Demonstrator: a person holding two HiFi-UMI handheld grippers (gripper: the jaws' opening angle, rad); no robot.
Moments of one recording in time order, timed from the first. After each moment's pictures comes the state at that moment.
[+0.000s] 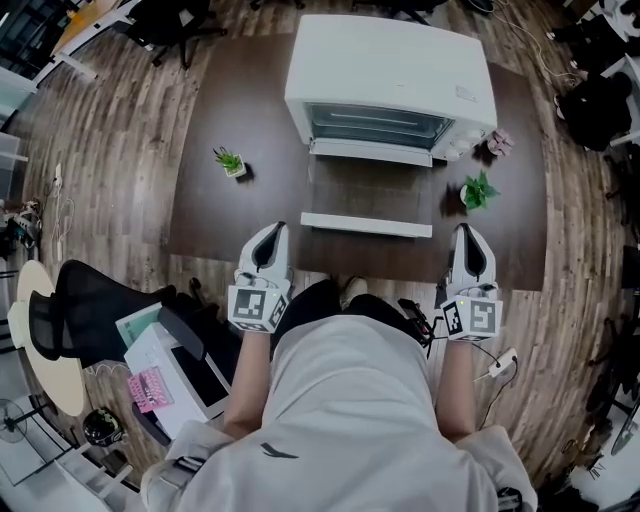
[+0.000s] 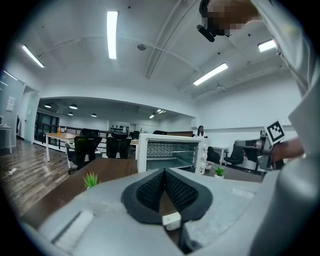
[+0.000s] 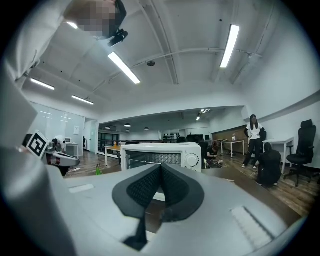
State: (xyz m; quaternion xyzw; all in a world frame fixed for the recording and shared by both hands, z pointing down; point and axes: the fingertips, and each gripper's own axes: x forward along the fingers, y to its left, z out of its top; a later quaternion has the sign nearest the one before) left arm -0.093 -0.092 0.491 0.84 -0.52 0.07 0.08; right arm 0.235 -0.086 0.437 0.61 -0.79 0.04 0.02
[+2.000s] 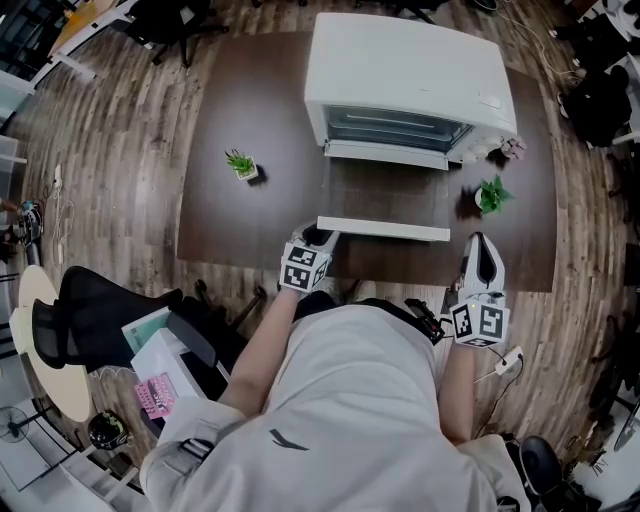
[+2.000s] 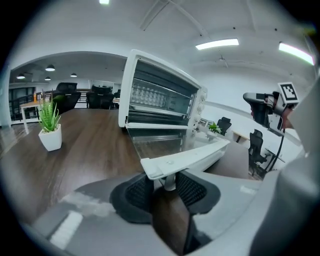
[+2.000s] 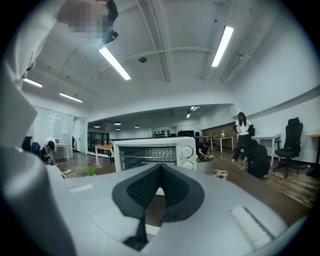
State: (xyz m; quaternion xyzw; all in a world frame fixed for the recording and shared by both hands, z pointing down) left arm -0.047 -0.121 0.685 0.86 -0.40 0.22 0.24; right arm 0.231 -0.083 0.459 0.66 -0.75 0.07 0.02
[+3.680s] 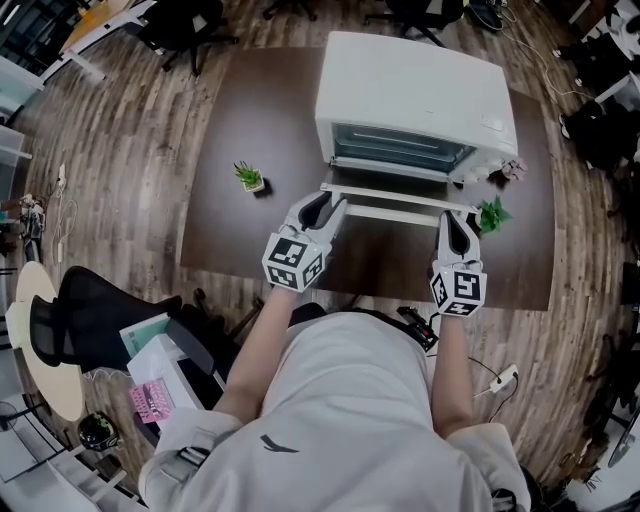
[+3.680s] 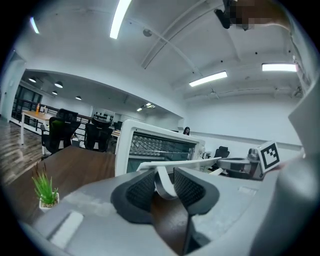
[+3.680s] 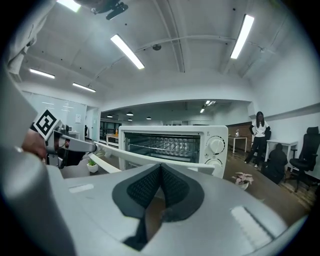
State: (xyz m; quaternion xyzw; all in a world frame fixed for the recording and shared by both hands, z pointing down) left arm -0.040 -0.191 0.511 0.89 -0.42 0.05 0.15; right arm 0.181 -0.165 0.498 0.60 -0.79 0.06 0.08
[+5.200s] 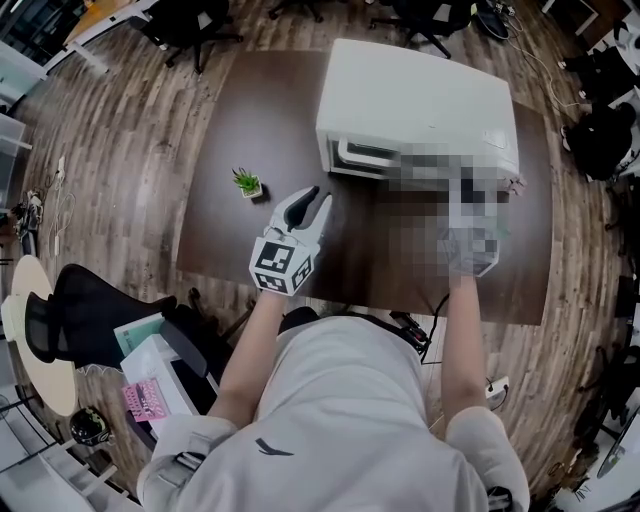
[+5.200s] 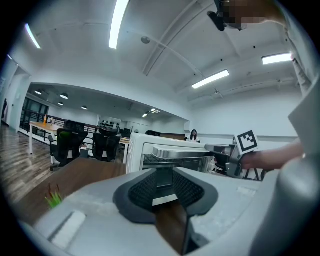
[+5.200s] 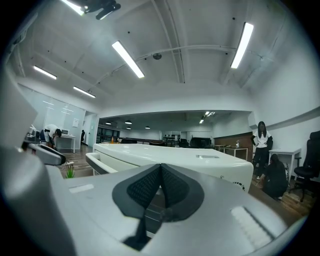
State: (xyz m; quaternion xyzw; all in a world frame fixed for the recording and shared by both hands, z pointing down) left arm -0.068 -0.215 0.485 0.88 -0.47 0.04 0.11; right arm 0.187 -0.280 0.436 0.61 -0.79 0.01 0.04
